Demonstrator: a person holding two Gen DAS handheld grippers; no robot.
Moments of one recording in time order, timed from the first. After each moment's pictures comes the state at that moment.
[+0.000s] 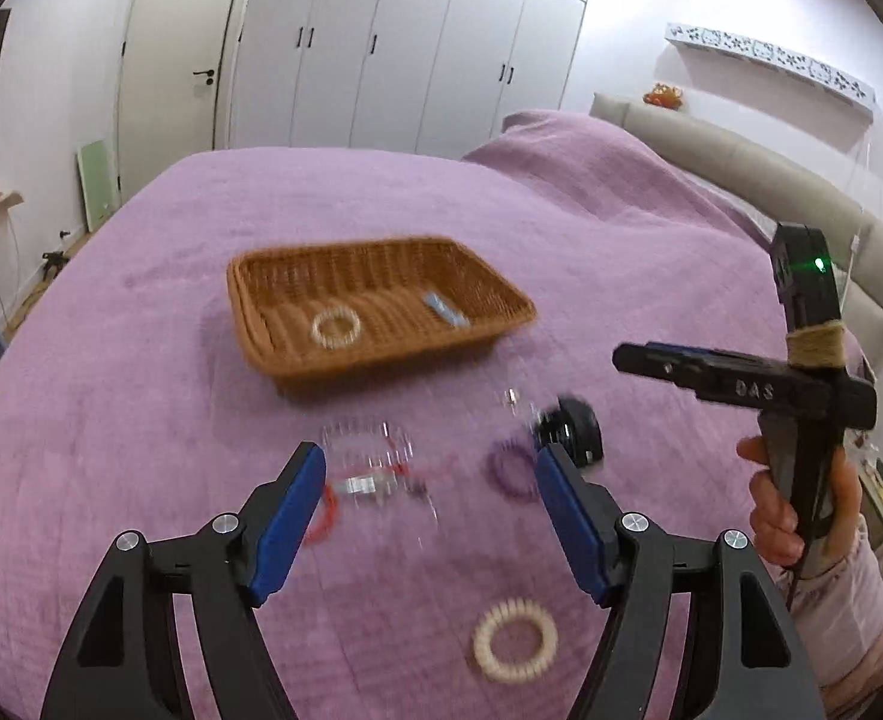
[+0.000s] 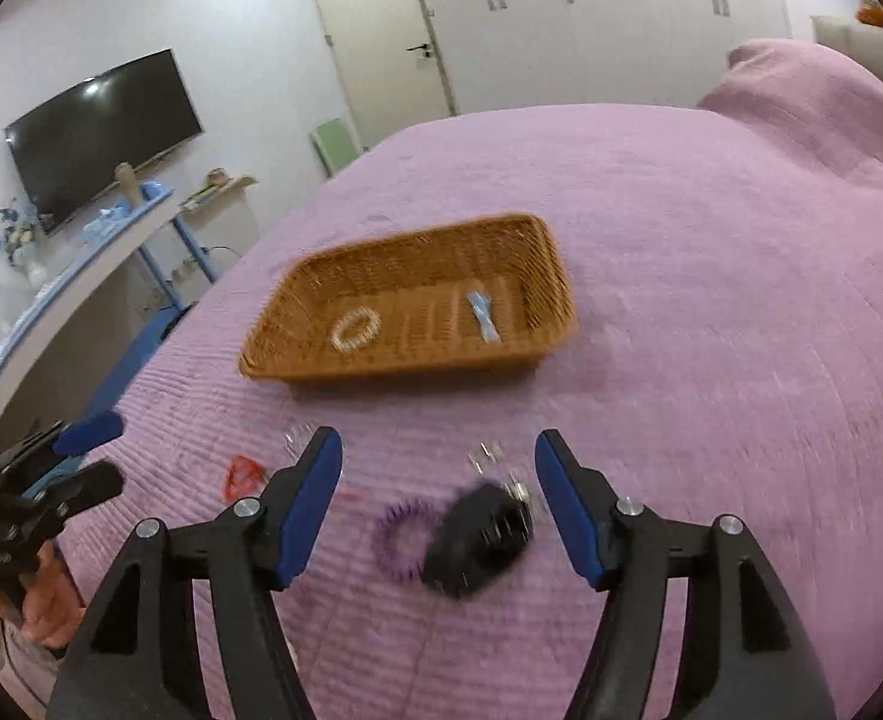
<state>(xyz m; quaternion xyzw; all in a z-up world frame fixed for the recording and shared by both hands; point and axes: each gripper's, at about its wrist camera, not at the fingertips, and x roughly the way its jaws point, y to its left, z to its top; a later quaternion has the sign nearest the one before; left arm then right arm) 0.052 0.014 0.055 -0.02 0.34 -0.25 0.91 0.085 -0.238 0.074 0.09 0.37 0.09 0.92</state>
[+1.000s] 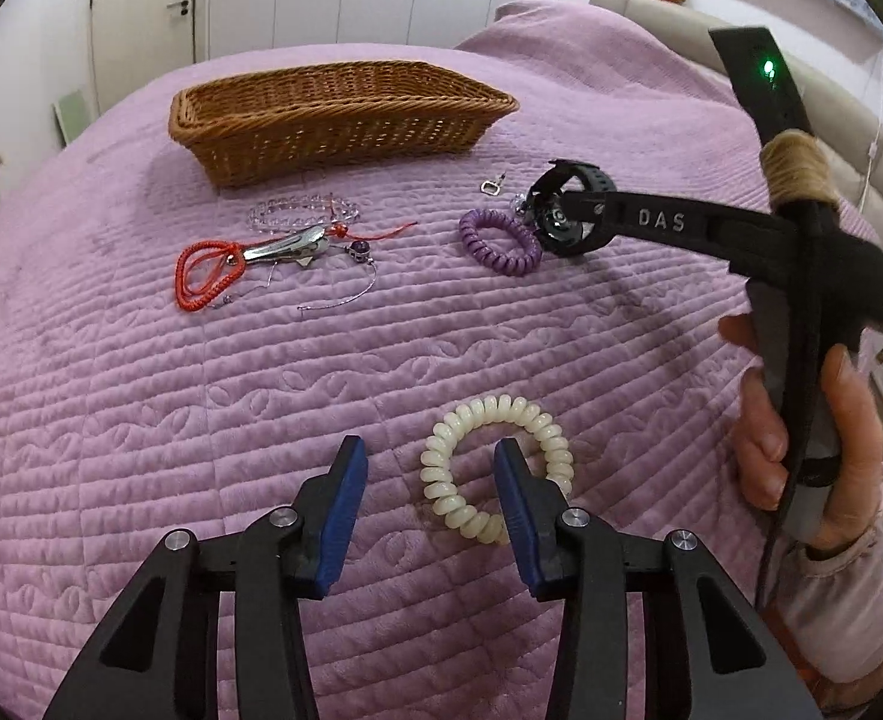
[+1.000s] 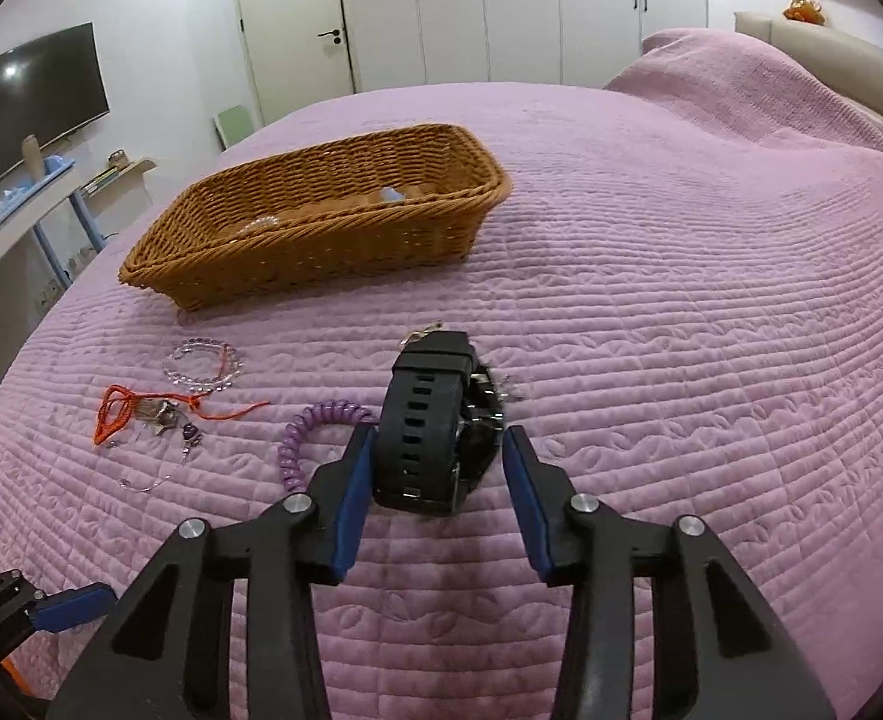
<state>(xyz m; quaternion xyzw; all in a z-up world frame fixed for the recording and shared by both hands) 0.014 -0.029 -0.051 0.05 0.44 -0.24 0.87 0.070 -0.204 -0.012 0.06 0.38 -0.04 0.92</state>
